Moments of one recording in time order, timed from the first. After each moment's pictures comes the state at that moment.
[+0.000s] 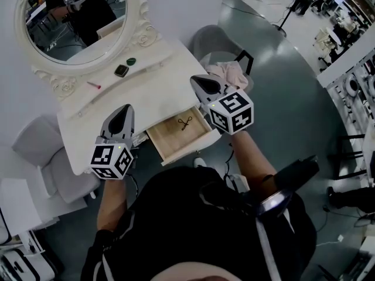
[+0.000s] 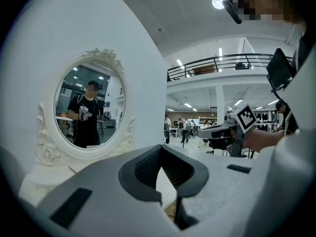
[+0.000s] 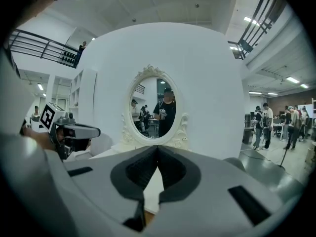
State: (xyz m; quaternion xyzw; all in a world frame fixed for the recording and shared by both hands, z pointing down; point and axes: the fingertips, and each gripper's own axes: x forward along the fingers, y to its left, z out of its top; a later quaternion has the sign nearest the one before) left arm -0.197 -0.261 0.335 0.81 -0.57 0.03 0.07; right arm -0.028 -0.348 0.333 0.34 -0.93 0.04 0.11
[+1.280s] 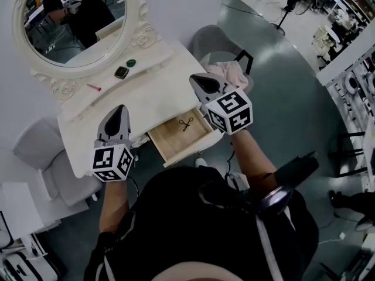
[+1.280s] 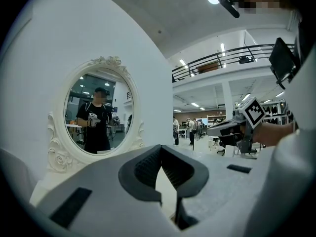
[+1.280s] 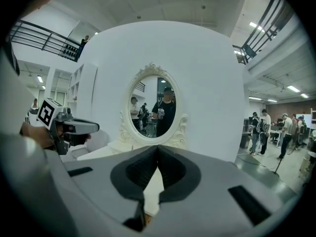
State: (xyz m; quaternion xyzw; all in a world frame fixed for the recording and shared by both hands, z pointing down) left arm -0.219 -0.265 0.330 0.78 -0.62 0.03 0.04; right arm -0.033 -0.352 0.326 0.35 -0.93 0.01 0.13
